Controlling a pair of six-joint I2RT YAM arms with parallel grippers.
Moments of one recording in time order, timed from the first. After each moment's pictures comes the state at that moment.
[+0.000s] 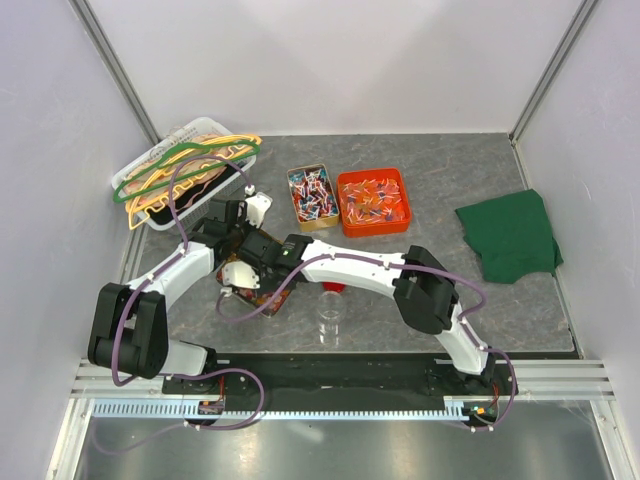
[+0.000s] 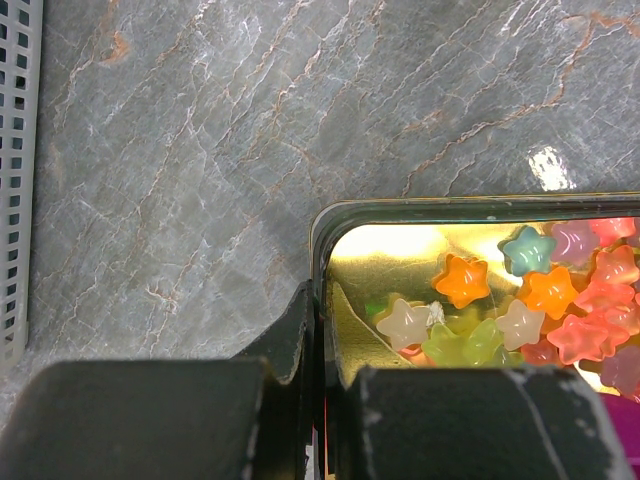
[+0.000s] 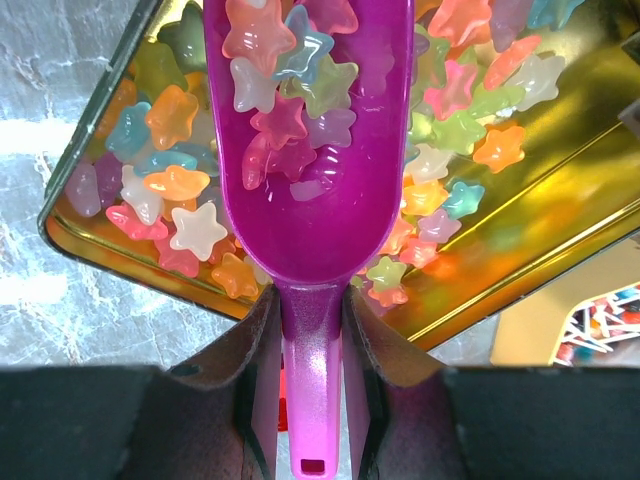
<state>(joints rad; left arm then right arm) -0.24 1.38 0.76 -0.18 0.05 0.37 1.16 2.16 1.84 -0.80 0.11 -0.62</state>
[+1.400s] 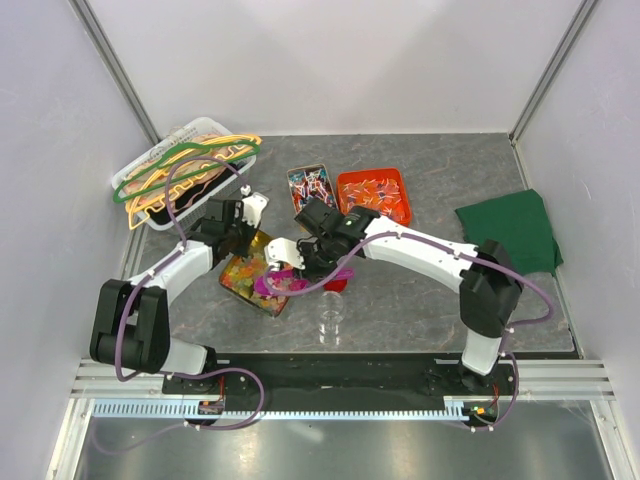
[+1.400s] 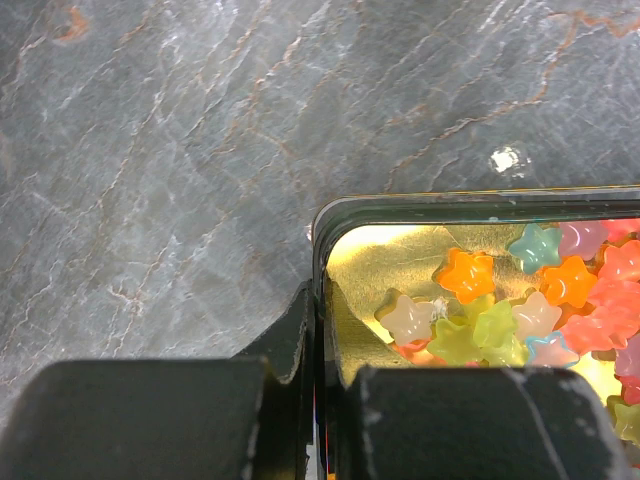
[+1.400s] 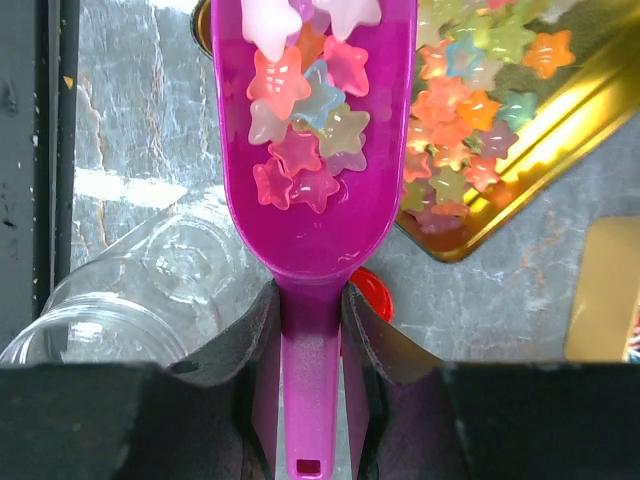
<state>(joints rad) -0.21 1.40 0.76 -0.18 0.12 0.33 0.95 1.83 1.53 -0.81 -0.36 -0.76</state>
